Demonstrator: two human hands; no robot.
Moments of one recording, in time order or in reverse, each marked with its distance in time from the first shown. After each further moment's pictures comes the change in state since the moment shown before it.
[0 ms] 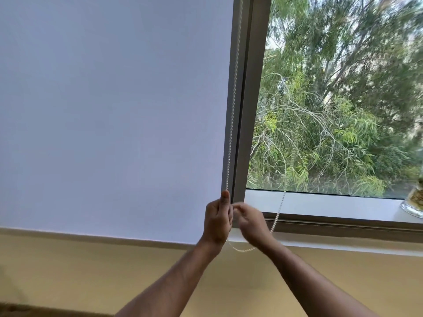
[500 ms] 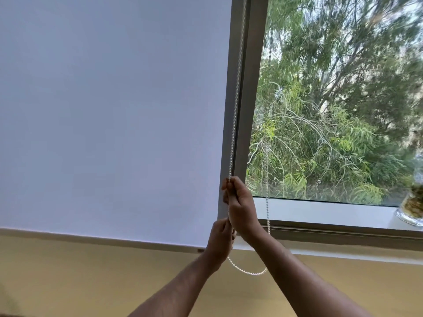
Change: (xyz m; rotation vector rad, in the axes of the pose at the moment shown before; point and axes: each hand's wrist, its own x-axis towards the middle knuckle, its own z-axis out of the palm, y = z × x) left_hand -0.006 -0.035 0.003 0.148 -0.138 -0.156; right_hand 0.008 -0.083 -0.014 0.625 0.210 -0.248
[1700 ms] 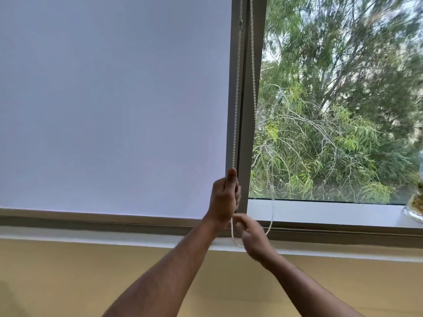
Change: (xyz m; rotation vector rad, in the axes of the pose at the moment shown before) left_hand 0.017 0.119 -0.016 -0.155 0.005 0.262; right_hand -0.041 0.070 -0.032 -0.458 -0.182 0.280
